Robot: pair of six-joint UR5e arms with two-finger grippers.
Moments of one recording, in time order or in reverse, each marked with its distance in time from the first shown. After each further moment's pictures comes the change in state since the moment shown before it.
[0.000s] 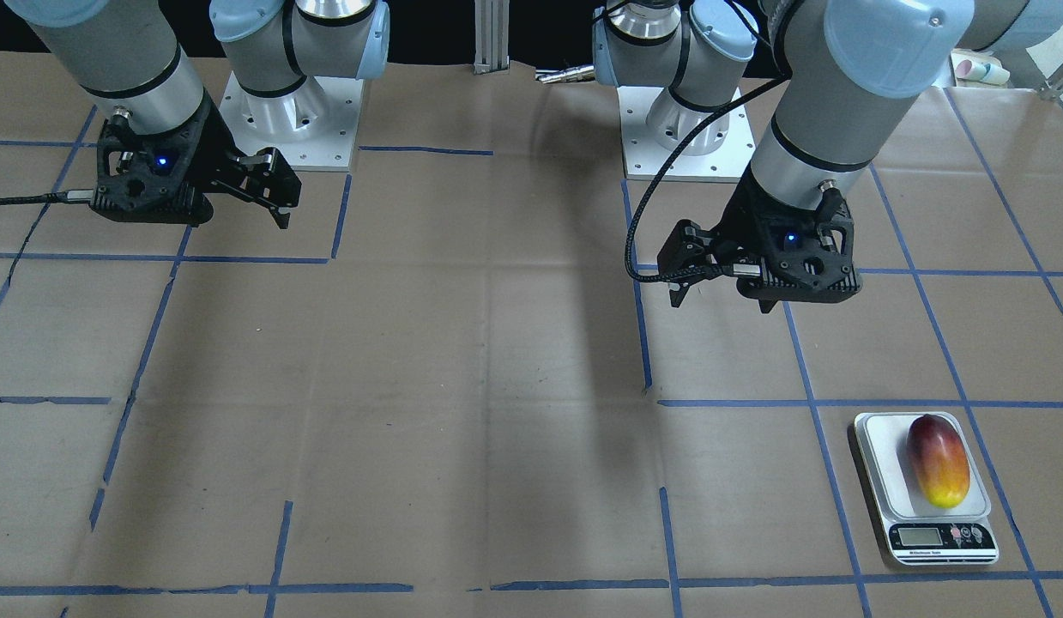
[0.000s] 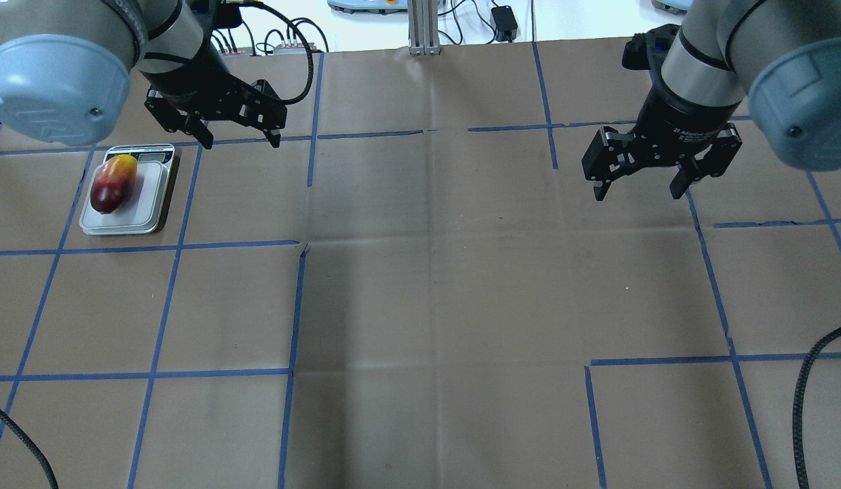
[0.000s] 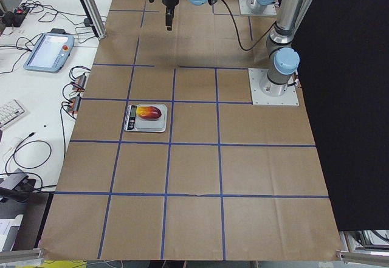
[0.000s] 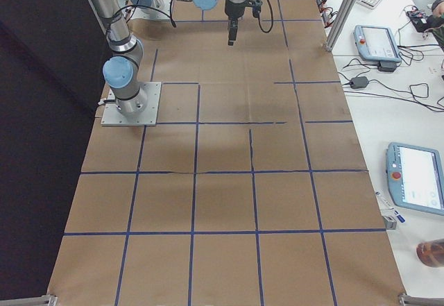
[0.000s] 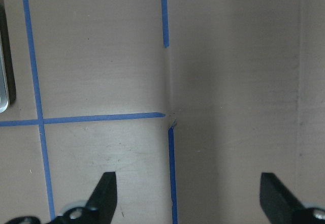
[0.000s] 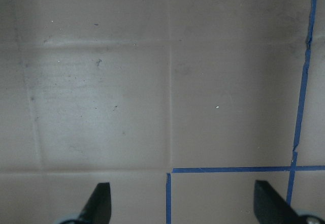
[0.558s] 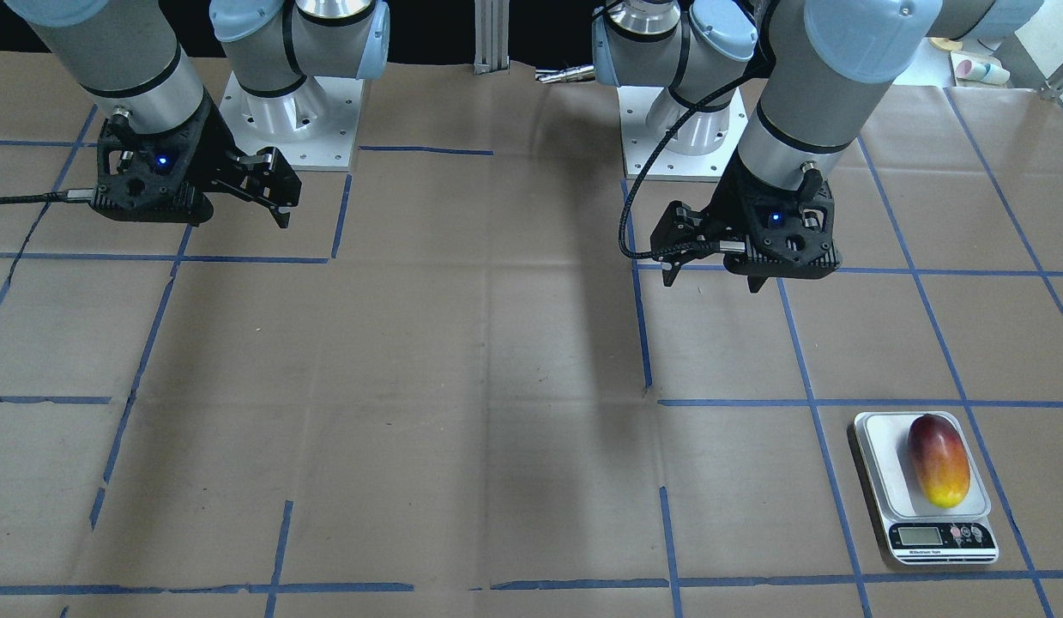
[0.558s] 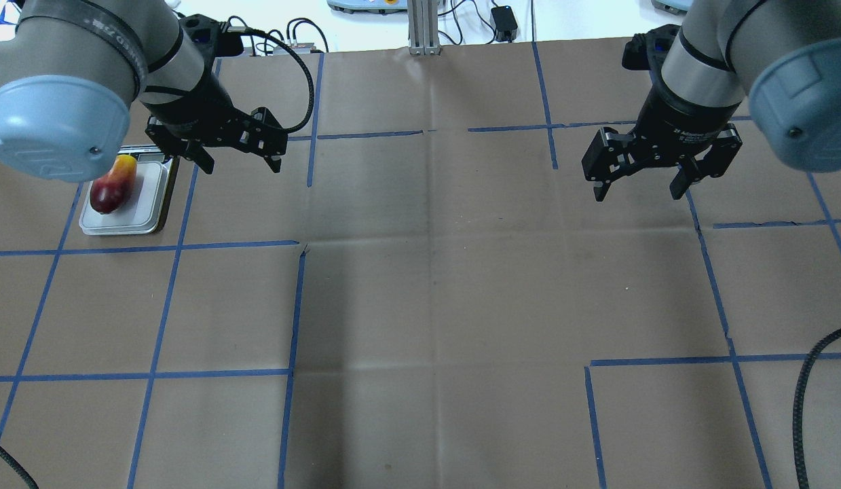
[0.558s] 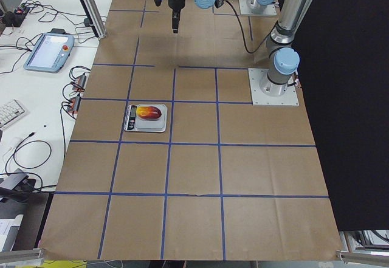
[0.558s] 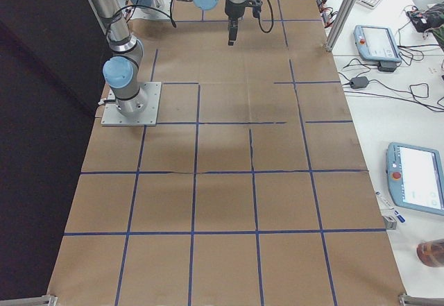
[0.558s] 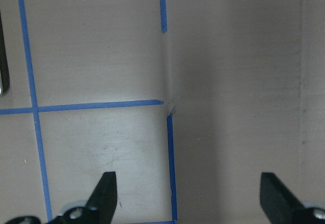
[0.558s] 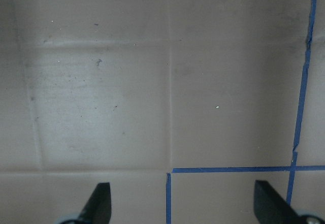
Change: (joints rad) left arm 0.004 0.048 -0.080 0.012 -0.002 0.001; right arm 0.000 0.000 0.000 0.000 0.000 0.000
